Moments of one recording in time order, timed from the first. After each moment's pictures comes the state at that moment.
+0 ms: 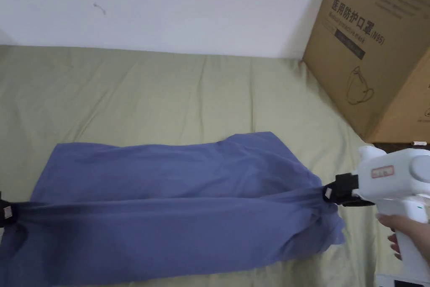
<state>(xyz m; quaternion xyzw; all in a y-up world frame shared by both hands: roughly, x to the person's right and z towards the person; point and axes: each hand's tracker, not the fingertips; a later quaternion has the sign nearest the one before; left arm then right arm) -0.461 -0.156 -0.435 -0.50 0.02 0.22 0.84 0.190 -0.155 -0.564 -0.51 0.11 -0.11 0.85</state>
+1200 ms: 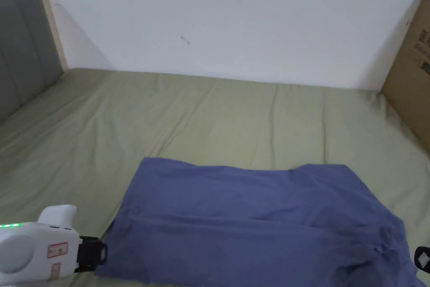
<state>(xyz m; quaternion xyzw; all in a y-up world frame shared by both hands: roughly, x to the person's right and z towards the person) -0.453 -0.206 -0.357 -0.47 0.07 0.15 0.87 0.166 -0.143 -0.429 -0.39 0.13 -0.11 0.91</state>
